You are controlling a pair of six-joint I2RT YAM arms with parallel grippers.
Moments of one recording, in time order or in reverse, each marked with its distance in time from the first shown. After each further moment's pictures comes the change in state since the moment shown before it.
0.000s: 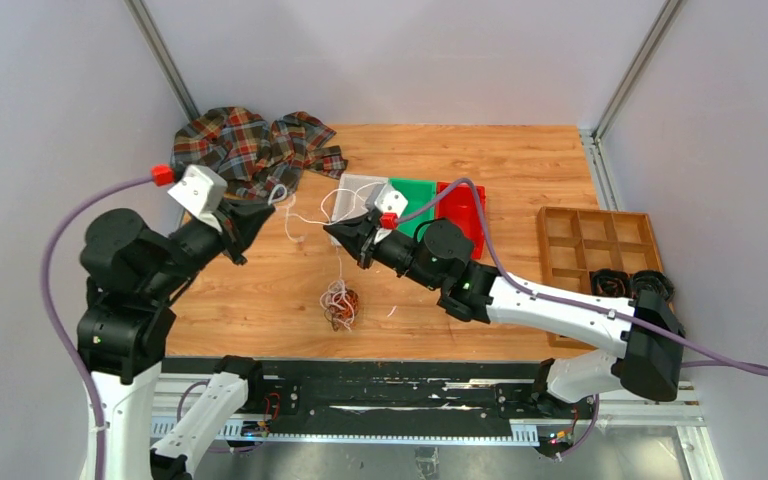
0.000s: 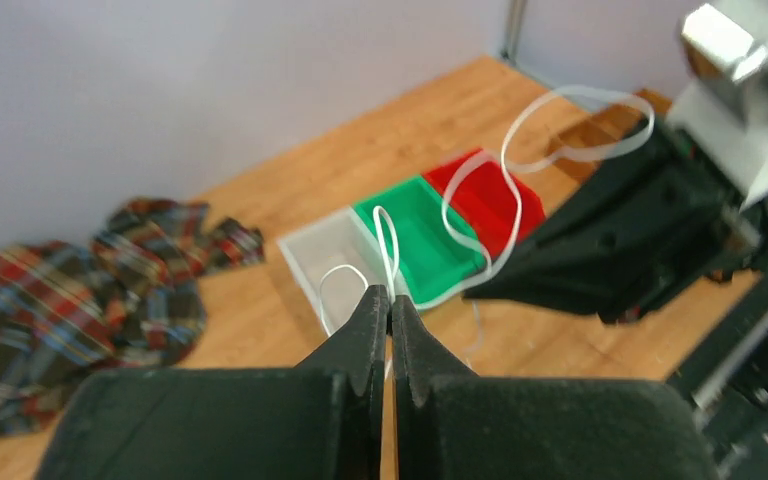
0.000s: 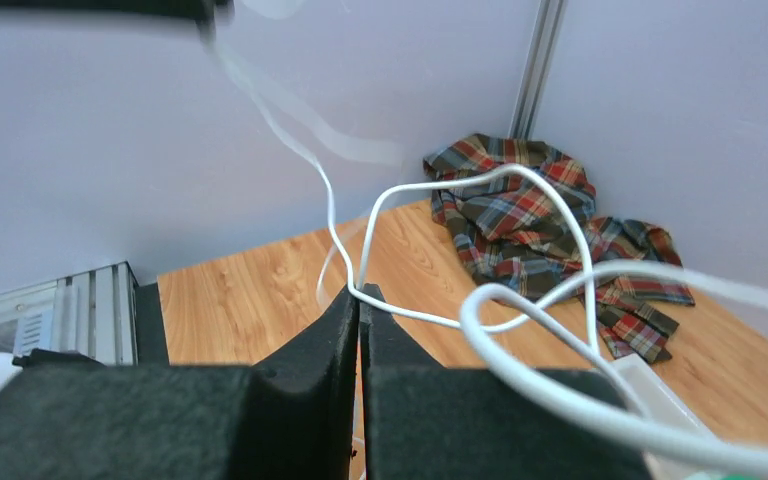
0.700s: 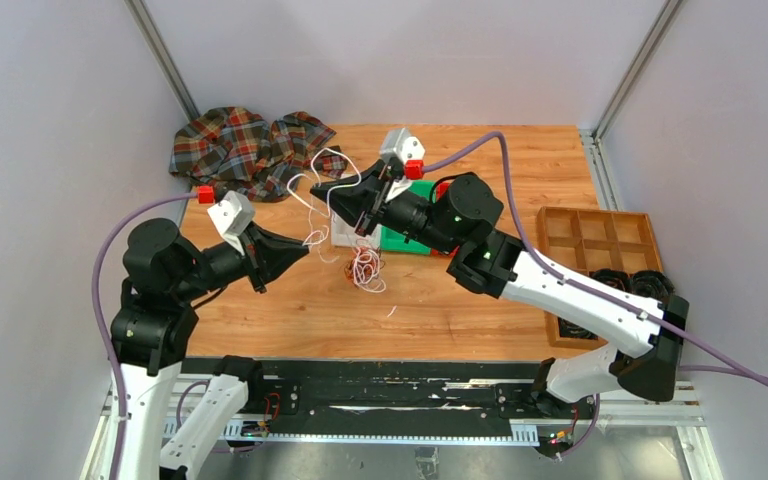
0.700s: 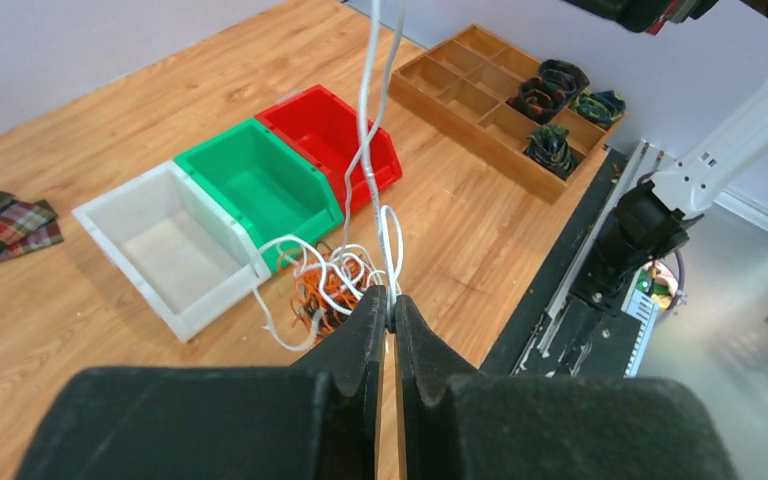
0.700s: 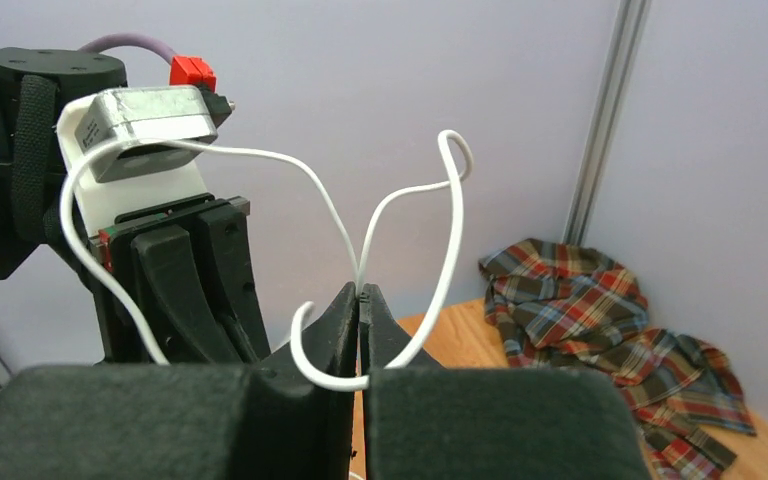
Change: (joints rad) left arm 0.000 -0.098 -0.296 0.051 0.329 -0.099; right arm -0.039 -0.008 0.366 -0.200 -0.150 0.089
